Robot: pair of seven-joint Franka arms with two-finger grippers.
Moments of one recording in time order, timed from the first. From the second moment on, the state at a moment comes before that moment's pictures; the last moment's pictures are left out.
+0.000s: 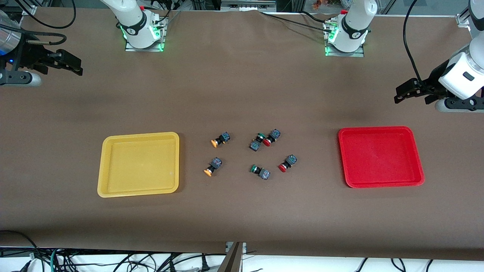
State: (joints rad) left arm 0.04 0.00 -0.07 -1.69 -0.06 1.64 -0.05; right arm 0.10 0.03 0.01 -1.47 -0.01 1.33 0.11
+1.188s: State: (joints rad) left arm -0.13 0.39 -0.12 -1.59 -0.06 1.74 -0.02; right arm 0.22 0.38 0.03 -1.50 -0.02 1.66 0.48
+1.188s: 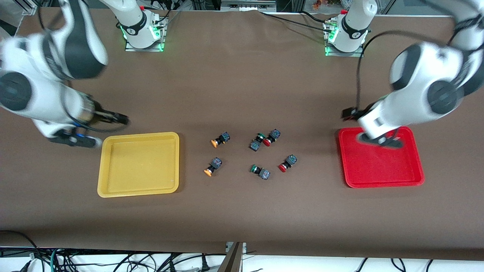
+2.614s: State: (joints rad) left arm -0.36 0.89 -0.11 -1.40 0.08 2.24 0.28; right arm 0.58 0.79 0.03 -1.50 0.16 2.28 1.26
